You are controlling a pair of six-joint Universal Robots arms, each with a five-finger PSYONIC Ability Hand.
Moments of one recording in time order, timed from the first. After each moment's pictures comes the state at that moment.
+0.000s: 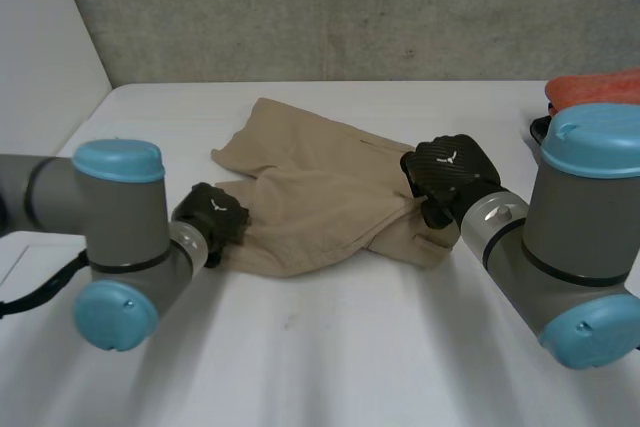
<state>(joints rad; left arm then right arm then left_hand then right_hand) 4.25 -2.18 -1.41 3.11 -1.61 3.84 2.08 -1.18 1.48 -0.05 1.53 2.76 1.14 1.19 1.18 1.19 0.99 1.11 1.17 1.18 1.19 1.01</state>
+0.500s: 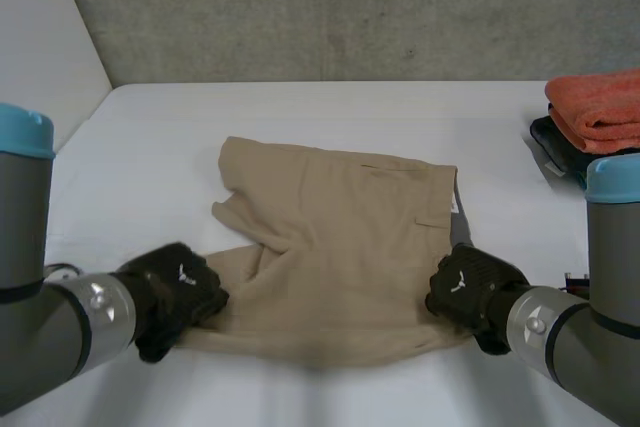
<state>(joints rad) 4.25 -1.74 -1.62 2.56 -1.48 4.02 2.02 -1.33 1.72 0.34 1.41 2.05 1.14 1.19 1.19 1.20 1.00 1.11 1.17 1.18 1.19 1.01</state>
